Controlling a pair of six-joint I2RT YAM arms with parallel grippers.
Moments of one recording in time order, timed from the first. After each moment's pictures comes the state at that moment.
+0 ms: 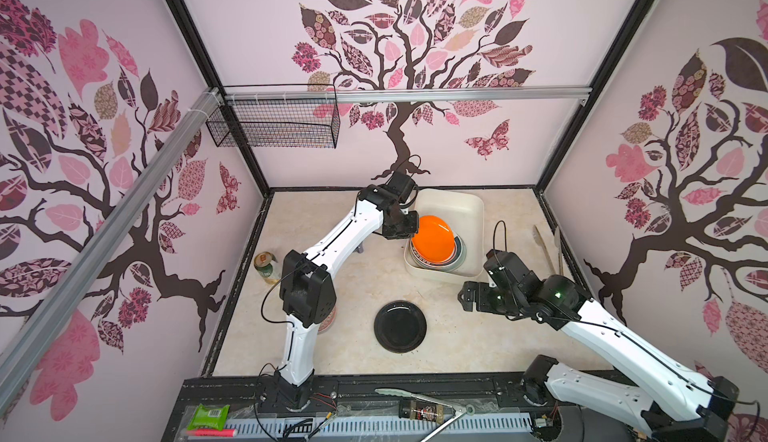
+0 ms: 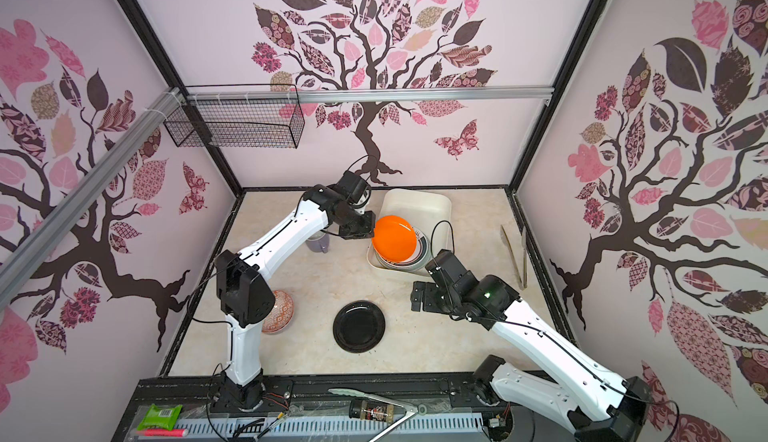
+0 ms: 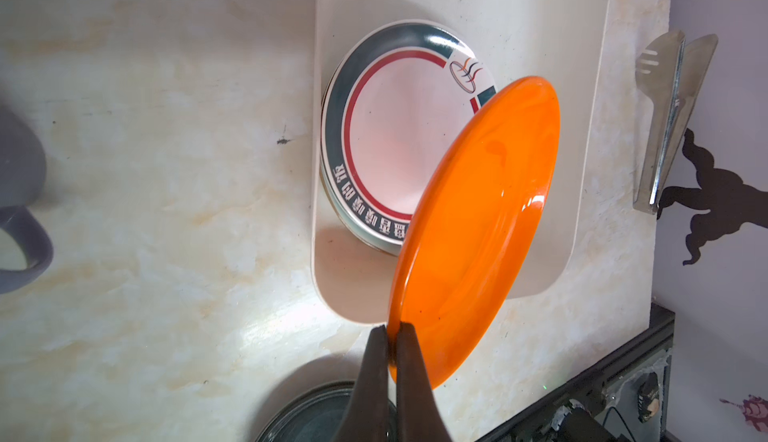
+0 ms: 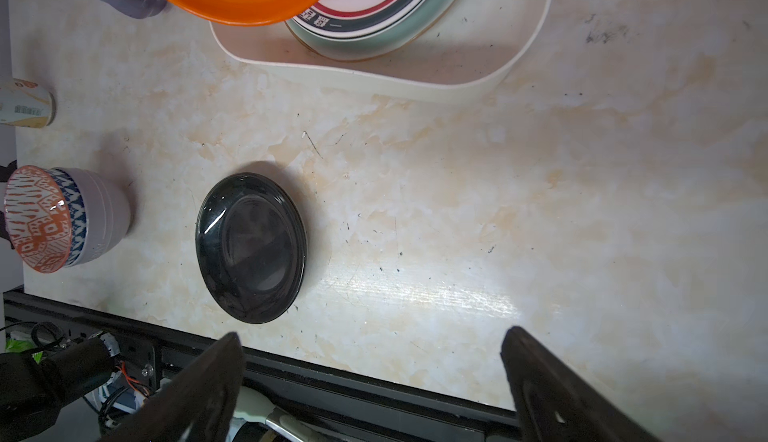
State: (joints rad) left arm -0.59 2.07 2.06 -1.10 0.20 -0.52; right arm 0.70 0.95 0.96 -1.04 0.06 0.76
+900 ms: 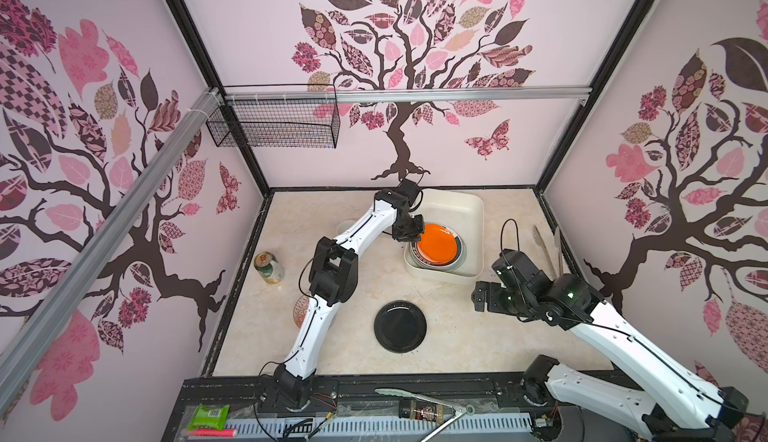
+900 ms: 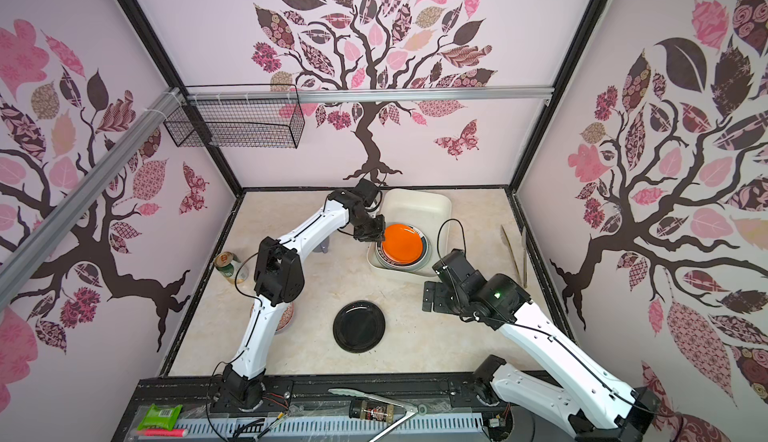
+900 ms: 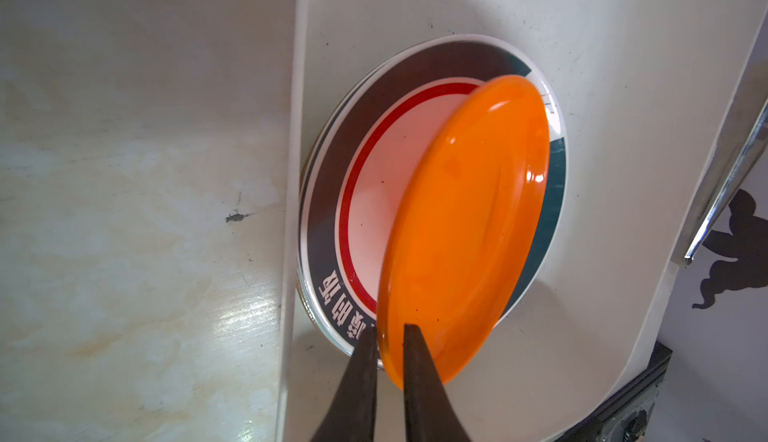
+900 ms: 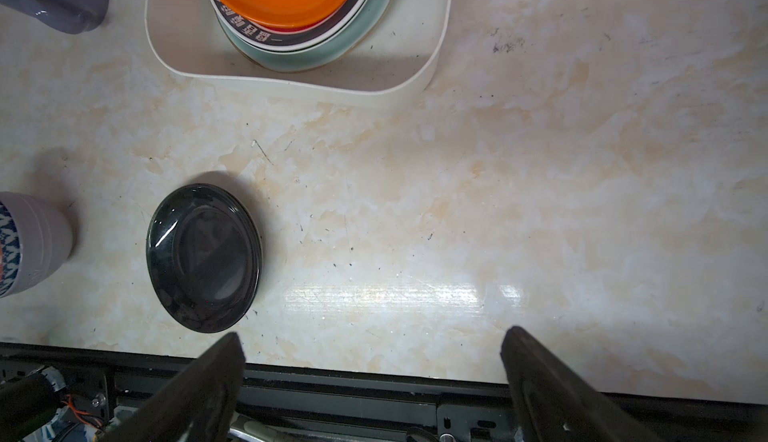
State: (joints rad) left arm -0.55 2.38 2.25 -1.07 0.29 -0.54; right arm 0.68 0.93 1.01 -1.17 0.14 0.76
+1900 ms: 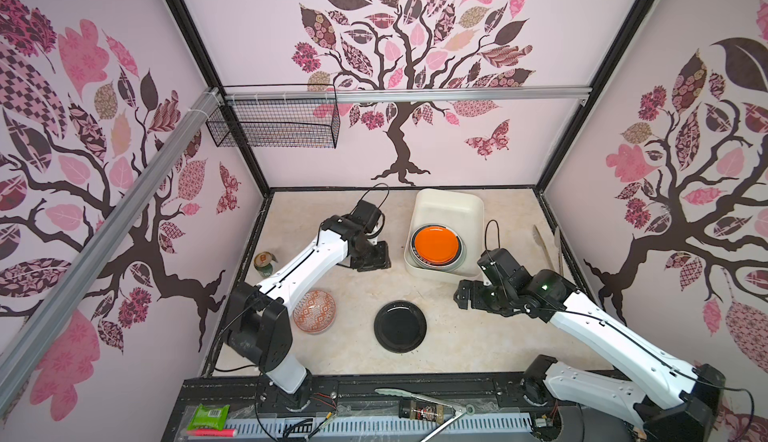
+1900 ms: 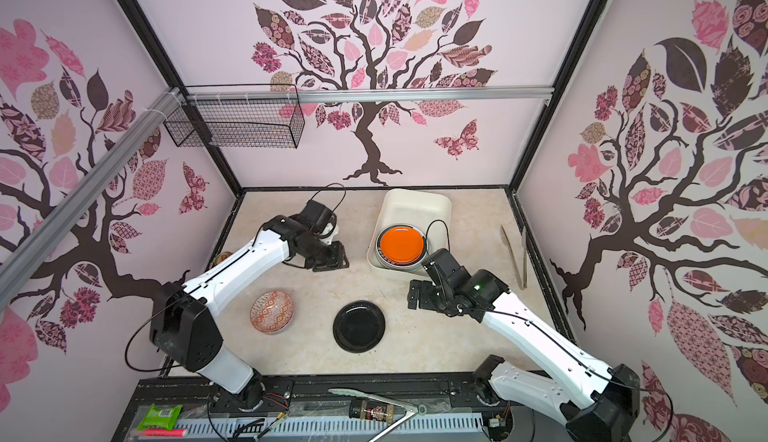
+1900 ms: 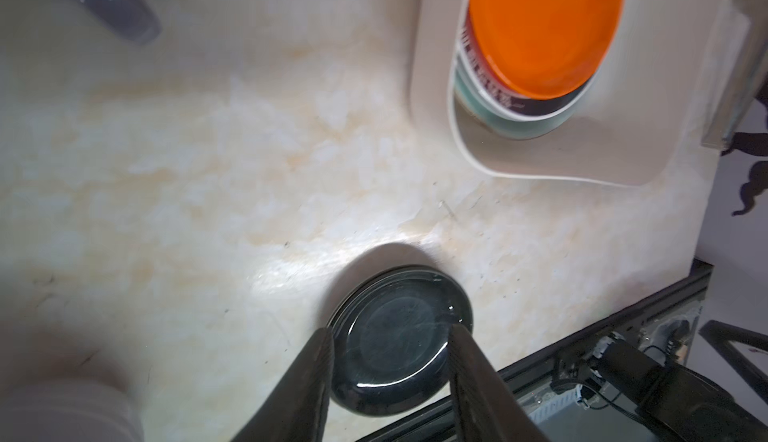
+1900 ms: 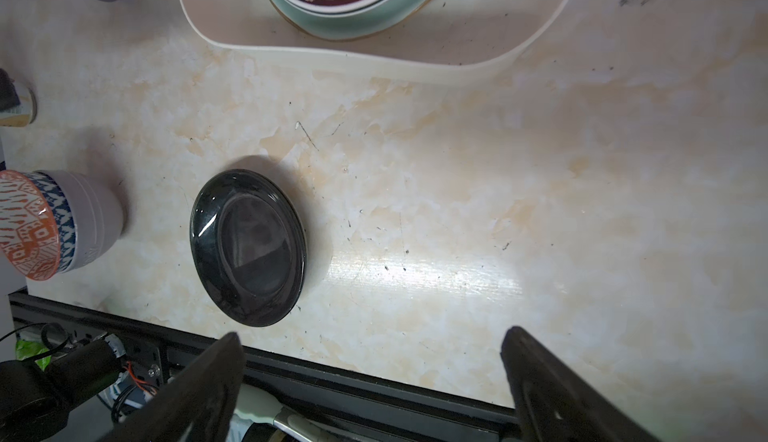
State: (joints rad) left arm -0.50 1.58 1.33 -1.00 0.24 -0.48; right arm 0.67 1.02 0.92 -0.97 -0.04 0.78
